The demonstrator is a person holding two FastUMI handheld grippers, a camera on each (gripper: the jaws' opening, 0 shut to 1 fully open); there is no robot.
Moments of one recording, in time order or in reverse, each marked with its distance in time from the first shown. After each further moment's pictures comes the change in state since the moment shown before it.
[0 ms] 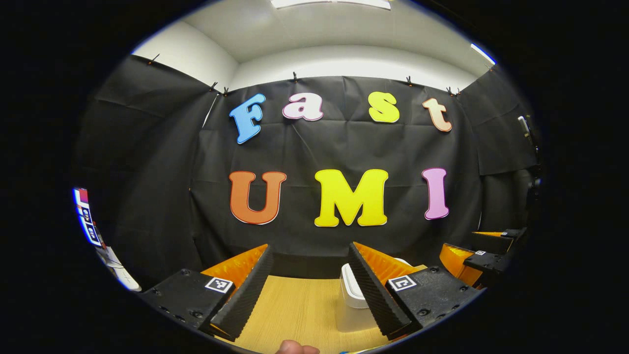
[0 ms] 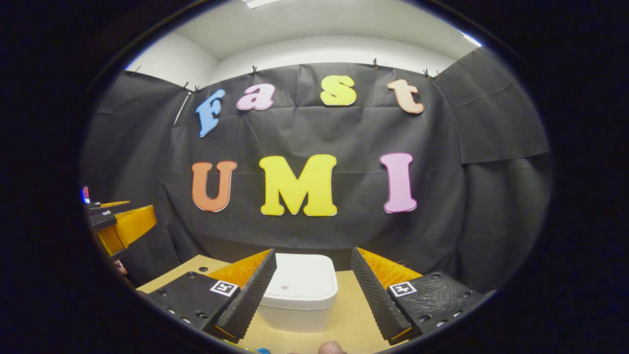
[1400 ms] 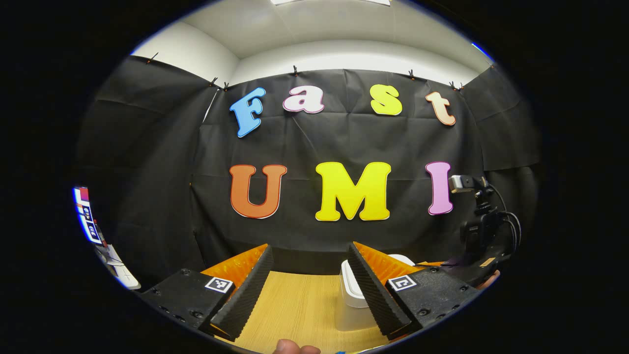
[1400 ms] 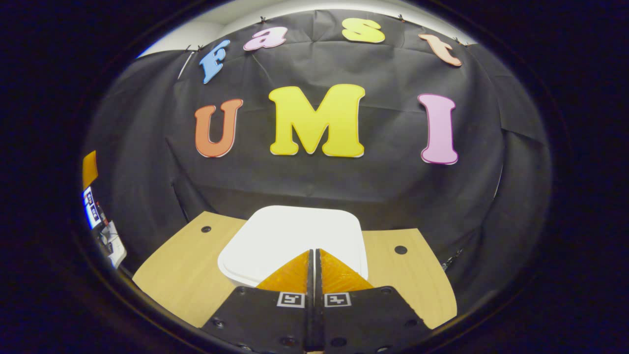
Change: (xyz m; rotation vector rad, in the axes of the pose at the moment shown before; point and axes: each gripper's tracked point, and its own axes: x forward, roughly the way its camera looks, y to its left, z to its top) left arm 0.010 -0.005 -0.007 0.002 0.038 0.028; right arm 0.103 0.025 -0.104 -0.055 0.381 0.116
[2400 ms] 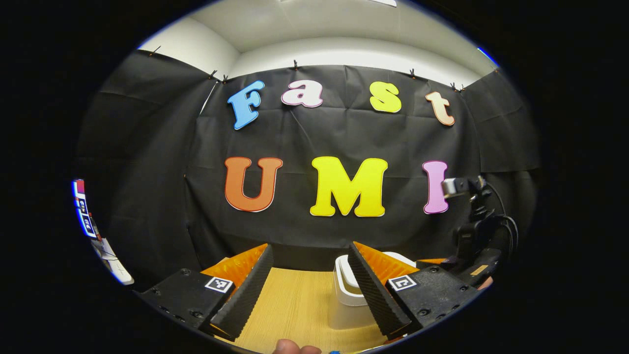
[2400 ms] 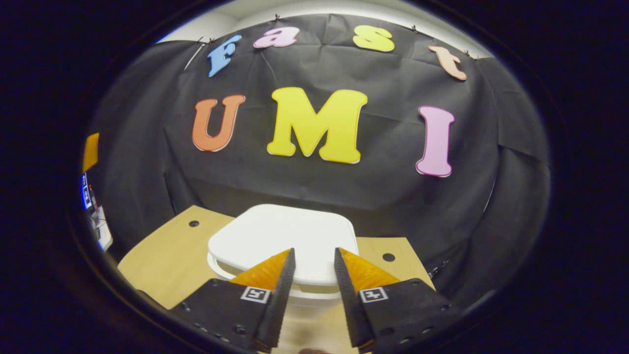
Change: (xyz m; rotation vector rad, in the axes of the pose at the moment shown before) left arm 0.002 -0.007 -0.009 -0.037 0.029 -0.038; right arm -0.021 0.000 0.021 -0.060 -0.109 -0.053
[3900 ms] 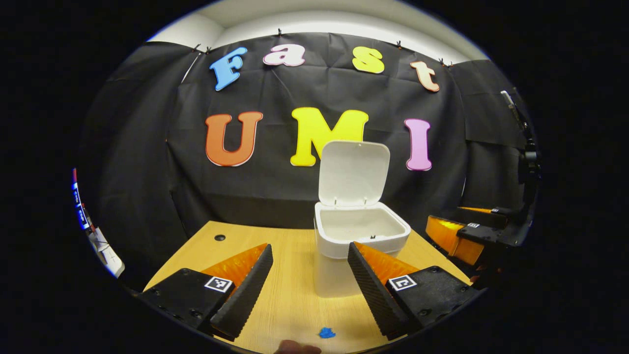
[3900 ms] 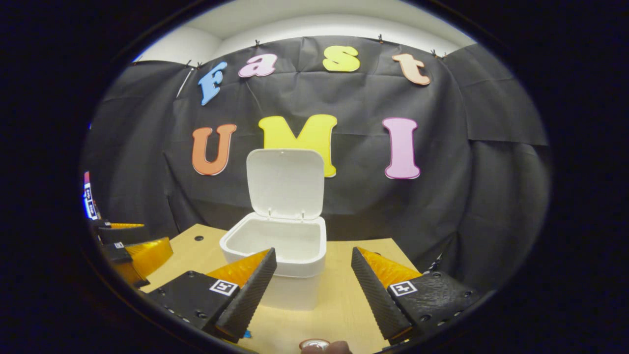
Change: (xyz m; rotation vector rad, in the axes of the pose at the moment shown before) left arm -0.031 -0.034 -0.128 0.022 0.295 -0.088; right arm -0.093 -0.051 -0.042 0.083 -0.079 -0.059
